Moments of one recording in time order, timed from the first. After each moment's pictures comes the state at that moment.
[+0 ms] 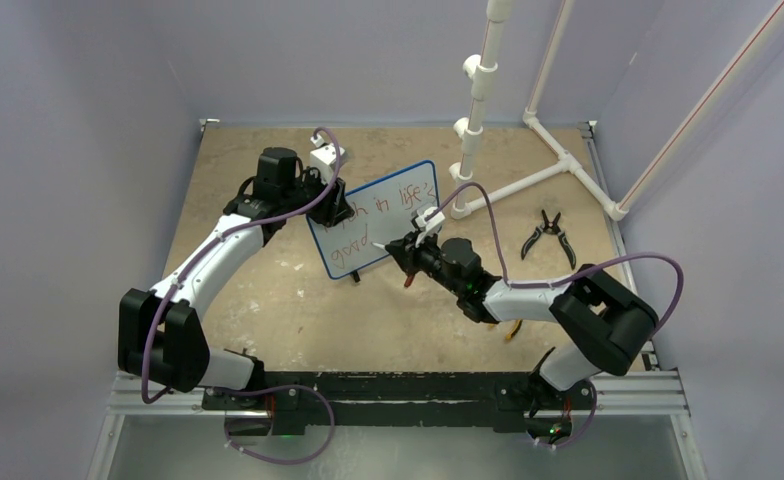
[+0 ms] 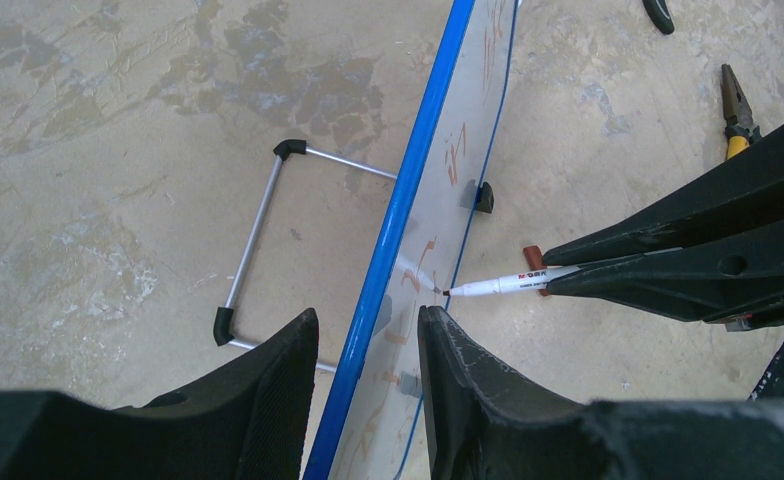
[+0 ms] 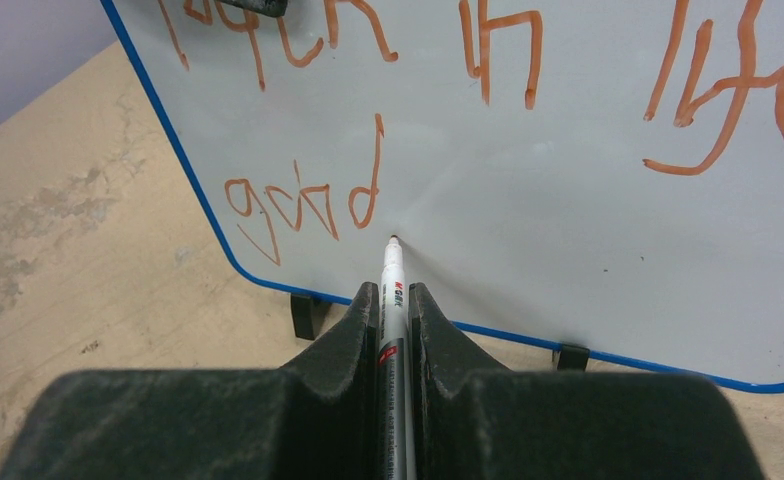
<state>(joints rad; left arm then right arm) -0.30 1.39 1.08 -0.29 0.50 0.12 0.82 1.53 0.54 0.85 0.04 0.23</state>
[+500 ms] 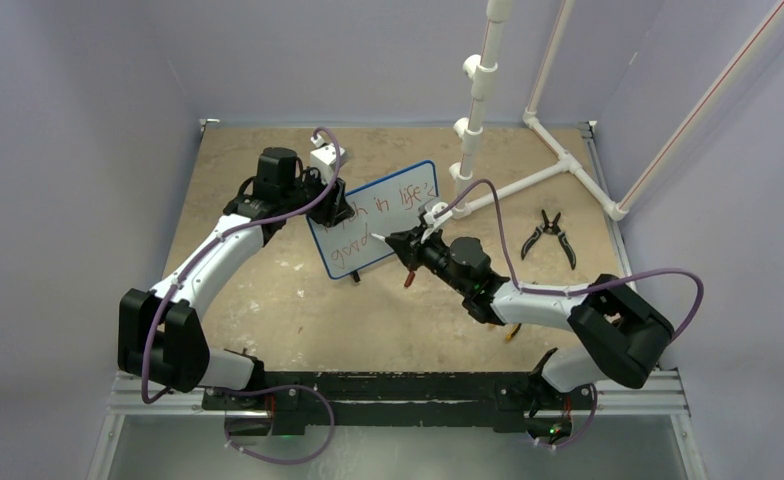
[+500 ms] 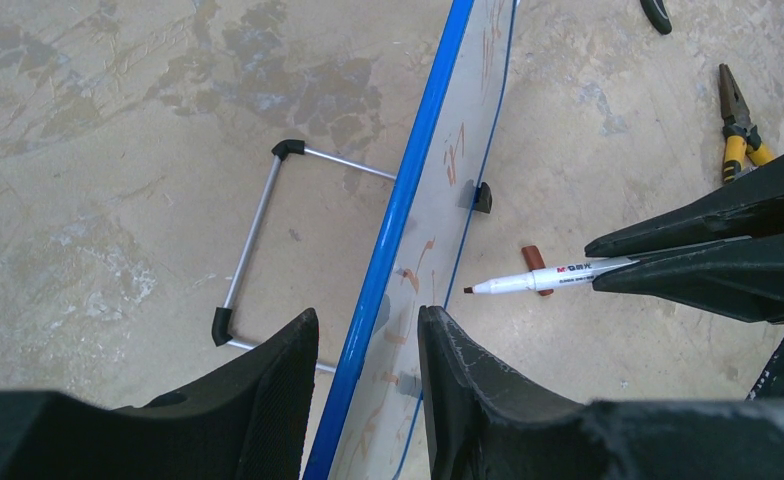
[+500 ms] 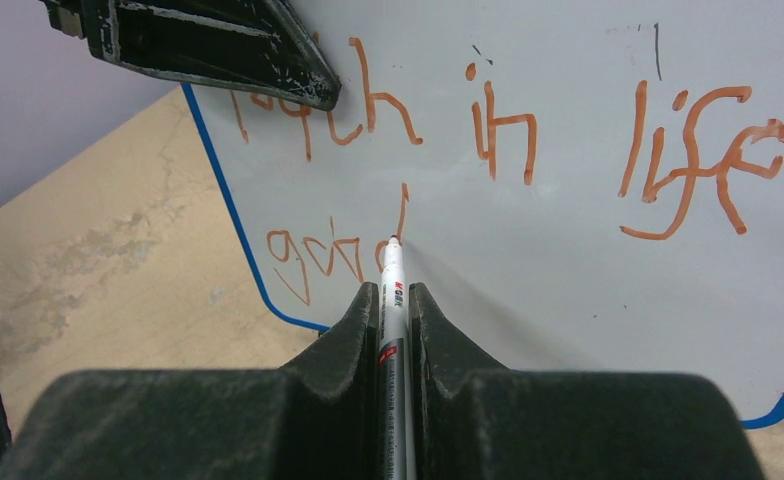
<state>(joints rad) -0.30 1.39 1.08 -0.29 0.50 0.12 0.82 1.44 0.54 0.86 0.03 0.23</state>
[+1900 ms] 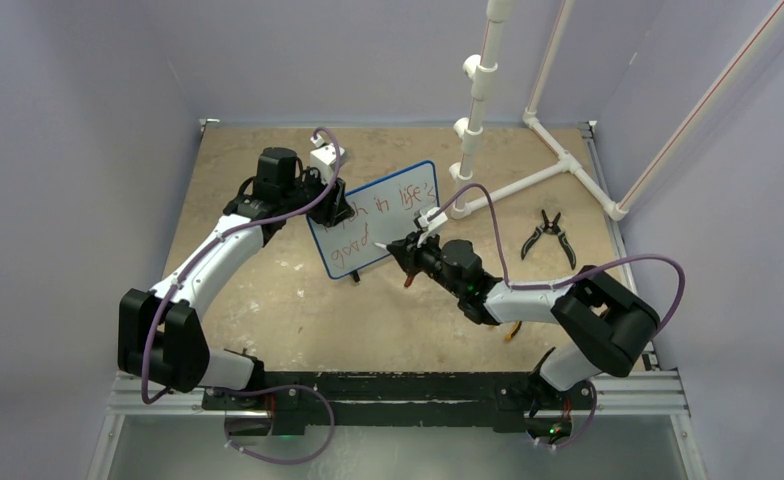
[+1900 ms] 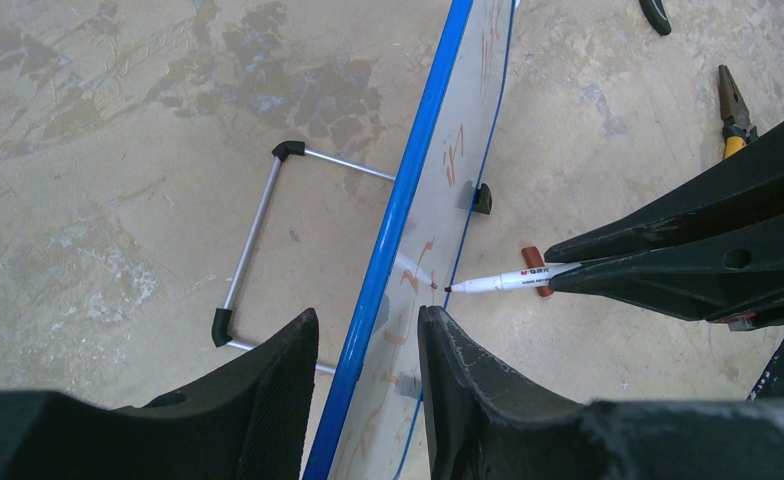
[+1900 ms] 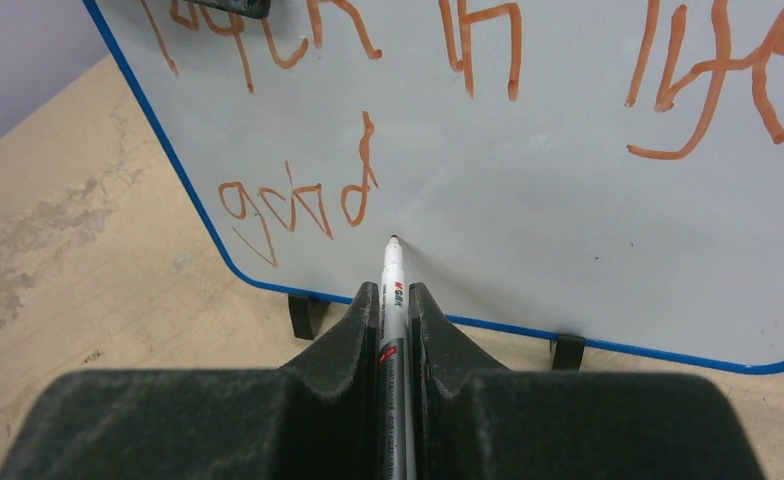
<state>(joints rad) -0.30 1.39 1.08 -0.29 0.50 0.12 0.82 1.52 0.53 0.86 0.07 0.25</state>
